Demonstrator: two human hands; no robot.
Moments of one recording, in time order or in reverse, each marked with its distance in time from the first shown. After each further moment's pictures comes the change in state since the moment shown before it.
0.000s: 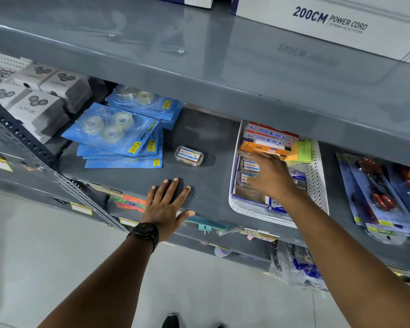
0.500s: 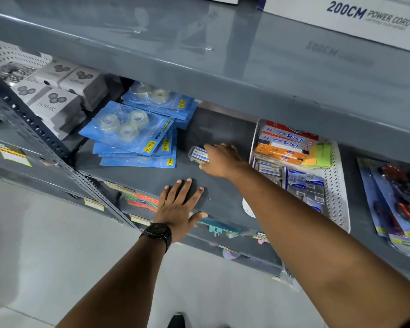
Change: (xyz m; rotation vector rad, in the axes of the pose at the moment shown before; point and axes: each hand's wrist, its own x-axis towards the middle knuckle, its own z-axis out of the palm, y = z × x) left_hand 0.002 -0.001 0.003 0.014 0.011 -0.003; right_hand 0.088 -0.123 0.058 -0.165 -0.164 -0.216
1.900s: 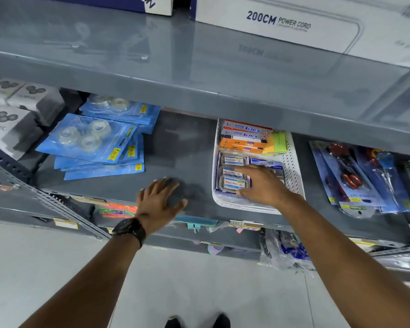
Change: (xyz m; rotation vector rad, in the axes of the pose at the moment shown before) left_hand 0.016 0.019 -0.037 -0.328 -0.040 -0.013; right_hand -0.174 0.121 -0.017 0.283 0.042 0.231
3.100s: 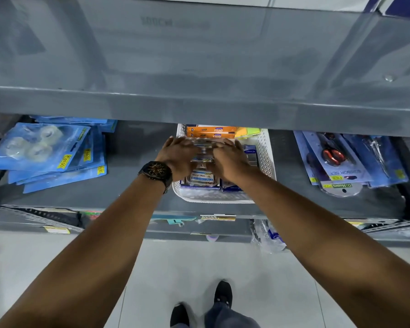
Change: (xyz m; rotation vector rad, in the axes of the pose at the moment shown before) left_hand 0.125 0.158 -0.011 0.391 -0.217 0.288; right_hand 0.063 0.051 0.027 -0.235 0.103 -0.109
